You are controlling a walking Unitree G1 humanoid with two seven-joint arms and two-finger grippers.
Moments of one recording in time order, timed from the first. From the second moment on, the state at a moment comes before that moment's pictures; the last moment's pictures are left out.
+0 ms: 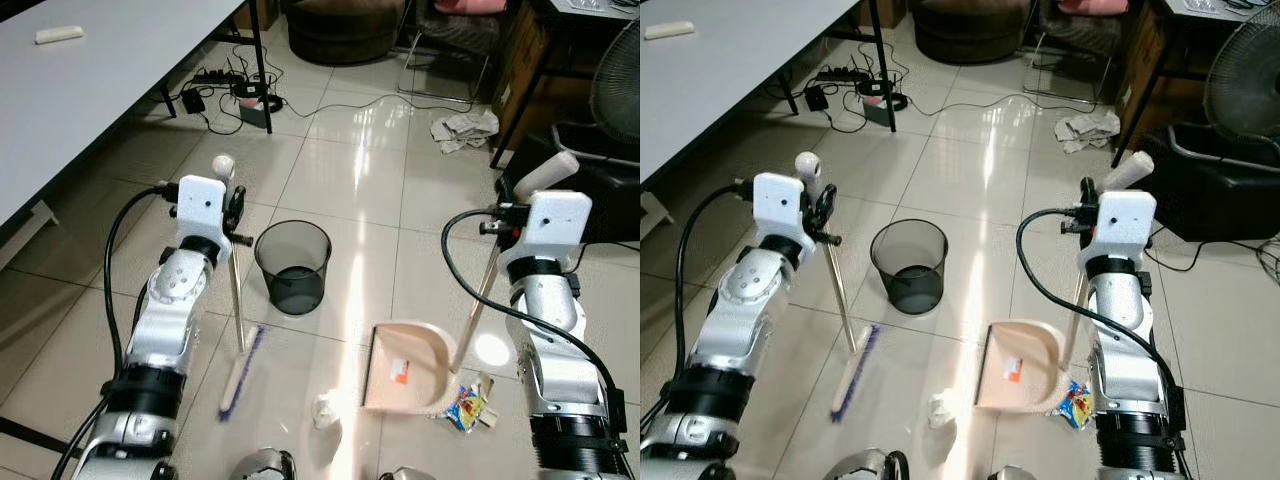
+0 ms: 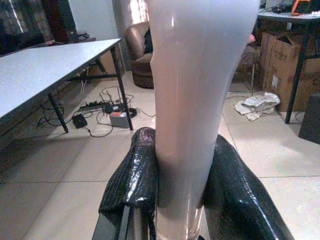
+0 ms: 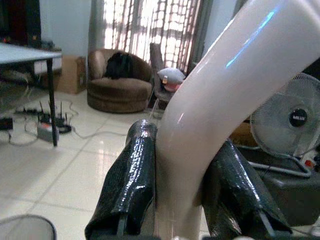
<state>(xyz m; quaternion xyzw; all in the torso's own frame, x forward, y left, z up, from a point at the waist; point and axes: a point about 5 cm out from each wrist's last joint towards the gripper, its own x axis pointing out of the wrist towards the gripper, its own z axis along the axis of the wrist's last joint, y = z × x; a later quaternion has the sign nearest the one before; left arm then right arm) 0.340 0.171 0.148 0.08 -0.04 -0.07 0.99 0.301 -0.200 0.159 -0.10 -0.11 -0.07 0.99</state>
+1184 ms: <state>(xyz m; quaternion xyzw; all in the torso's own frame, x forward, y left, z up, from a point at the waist) 0.363 0.135 0.133 0.07 -0.07 -0.09 0.99 0.337 -0.140 0.133 -0.15 -0.17 0.03 0.97</state>
